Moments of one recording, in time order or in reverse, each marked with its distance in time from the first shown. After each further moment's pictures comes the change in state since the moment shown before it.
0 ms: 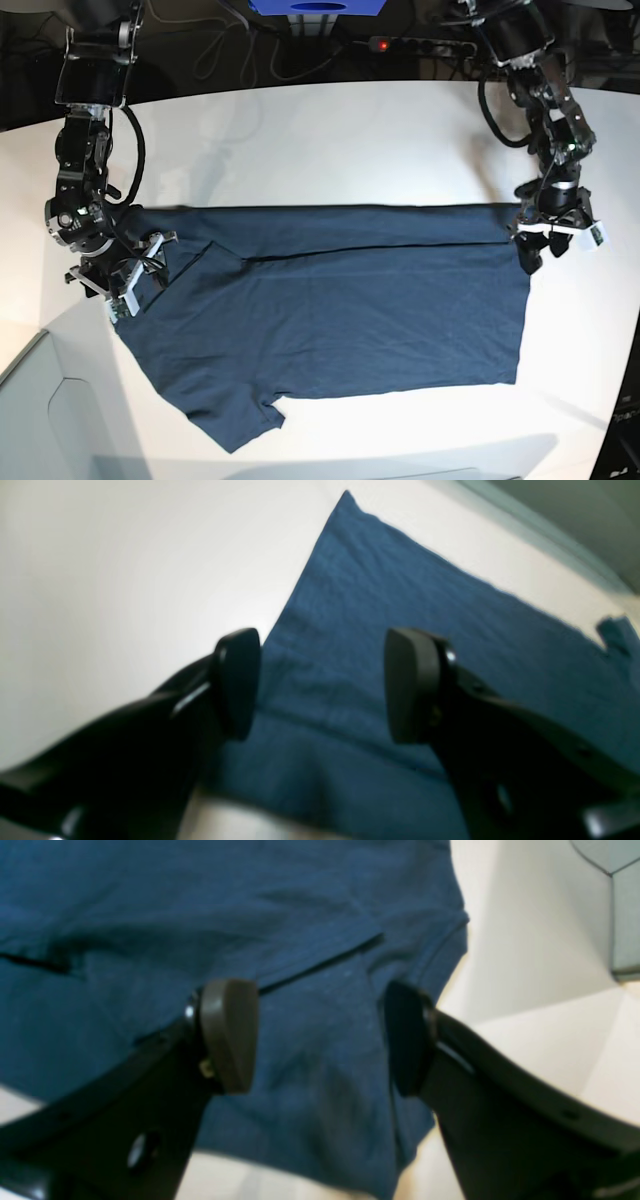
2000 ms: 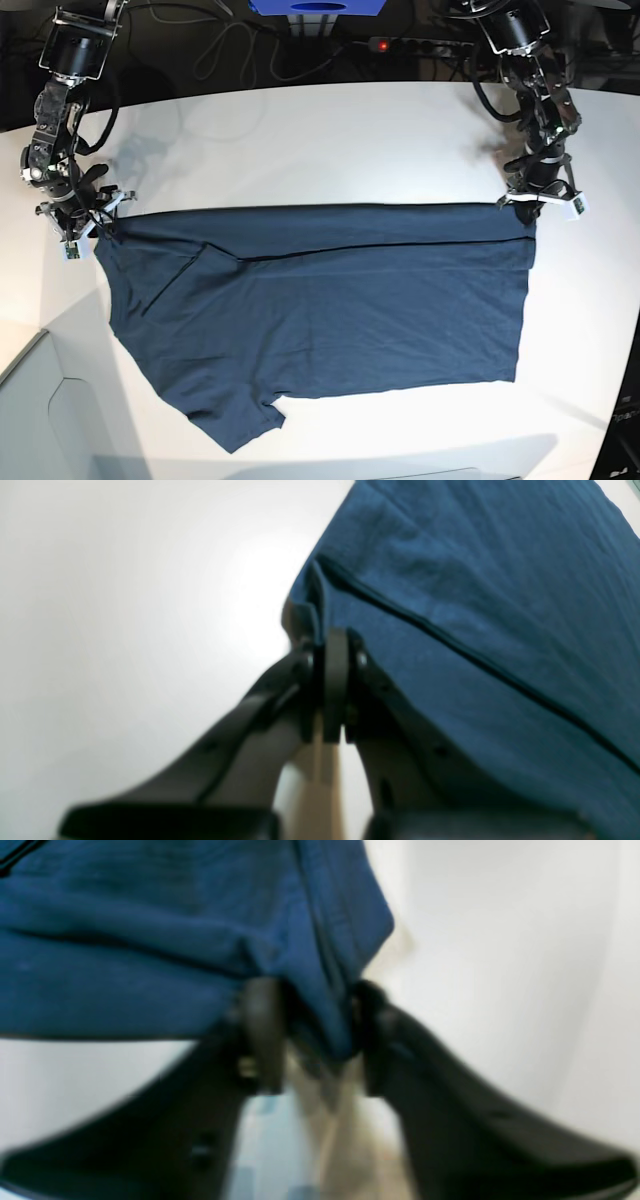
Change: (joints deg) left arm 1.6 -0.1 0.0 -11.5 0.2 0.1 -1.1; right arm -7.7 2.8 11.4 -13.6 2.3 0.0 8.5
